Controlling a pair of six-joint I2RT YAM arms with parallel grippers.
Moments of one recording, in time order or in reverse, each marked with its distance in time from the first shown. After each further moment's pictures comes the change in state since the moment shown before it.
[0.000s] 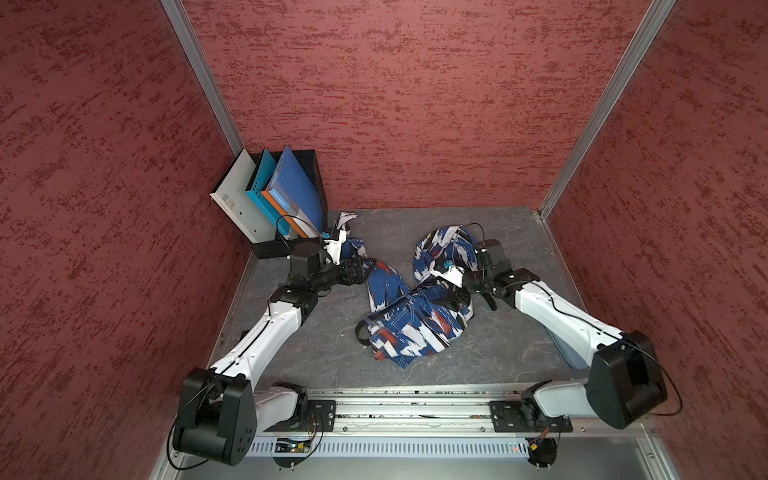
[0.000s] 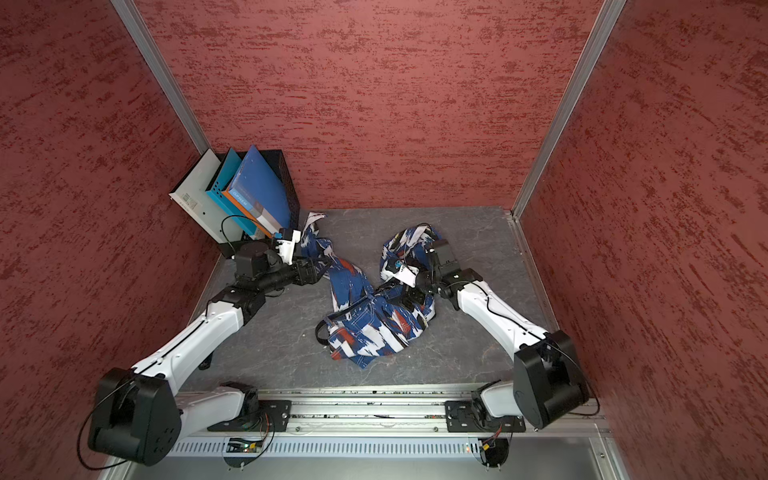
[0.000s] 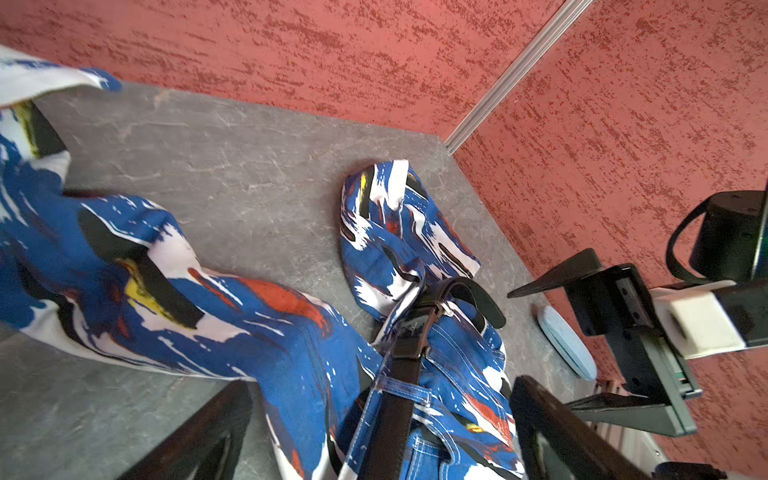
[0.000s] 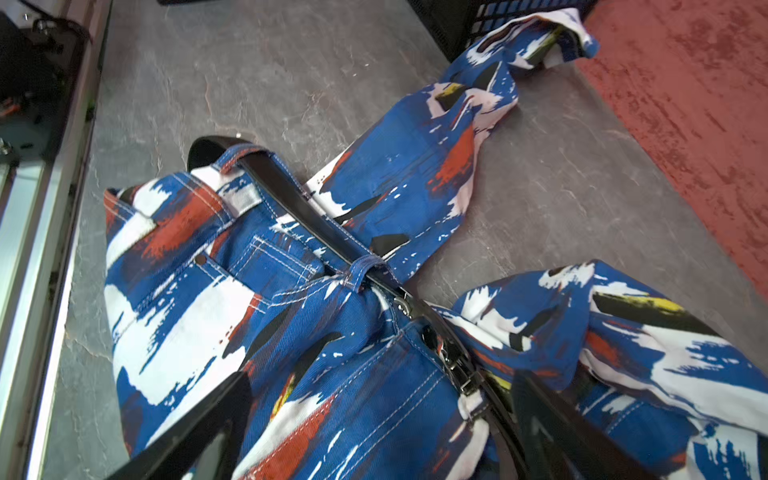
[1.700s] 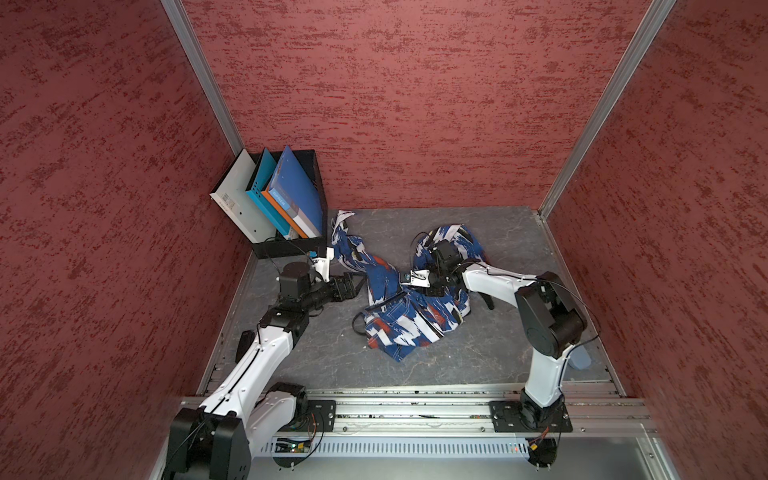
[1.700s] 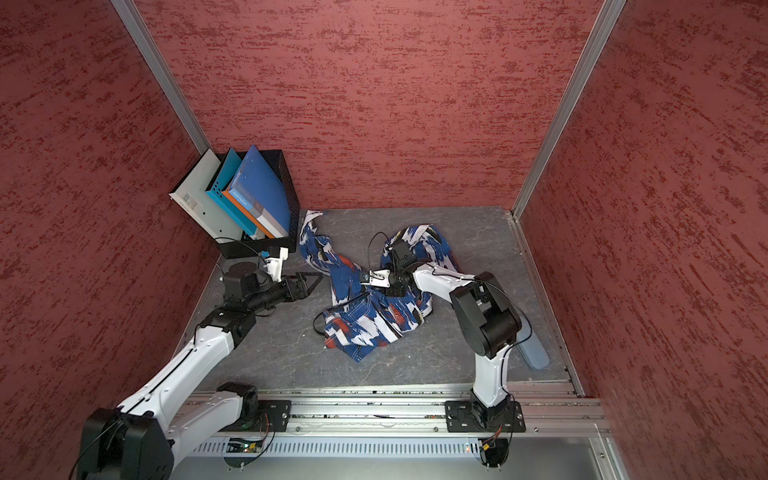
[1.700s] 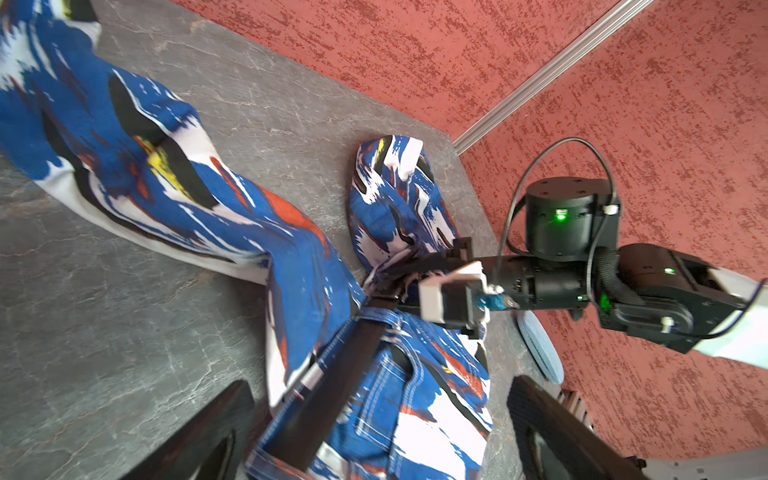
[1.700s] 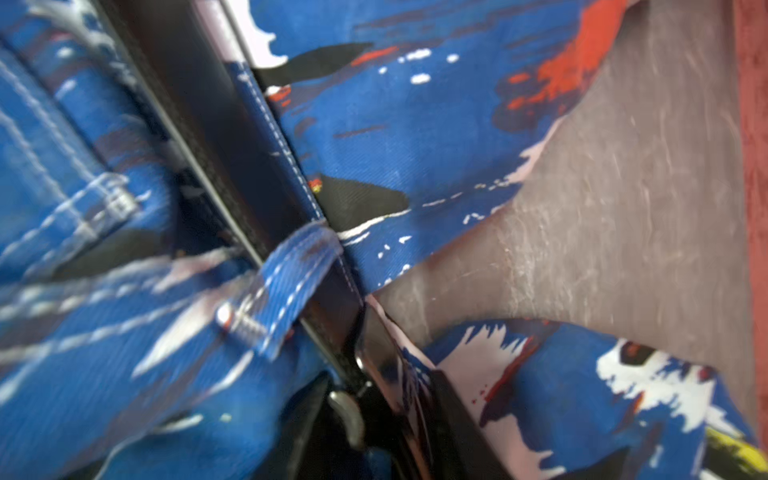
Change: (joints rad) left arm 0.059 -0.187 -0.158 -0.047 0.018 -0.129; right arm 0.127 0.510 0.246 0.118 0.373 -0.288
